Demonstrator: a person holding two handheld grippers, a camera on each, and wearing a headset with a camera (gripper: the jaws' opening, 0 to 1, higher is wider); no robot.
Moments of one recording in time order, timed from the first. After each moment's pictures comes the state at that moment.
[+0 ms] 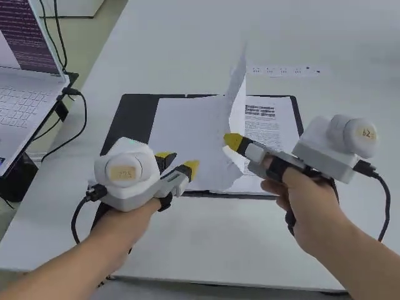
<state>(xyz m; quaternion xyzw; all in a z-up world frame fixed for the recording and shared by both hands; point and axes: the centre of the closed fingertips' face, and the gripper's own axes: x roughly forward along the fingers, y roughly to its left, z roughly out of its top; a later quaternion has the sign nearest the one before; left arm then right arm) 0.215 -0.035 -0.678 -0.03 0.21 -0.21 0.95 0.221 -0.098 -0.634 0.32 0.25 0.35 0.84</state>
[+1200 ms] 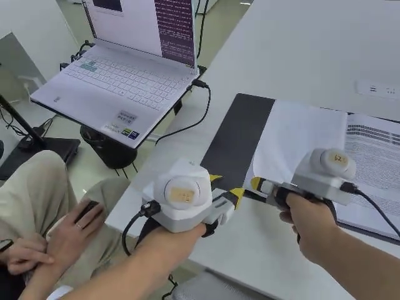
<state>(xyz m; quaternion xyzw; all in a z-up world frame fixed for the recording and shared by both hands) 0.172 0.065 -0.713 -0.02 0.26 -0.14 0.96 0.227 0.041 -0.780 0.22 0.42 0.36 0.80</state>
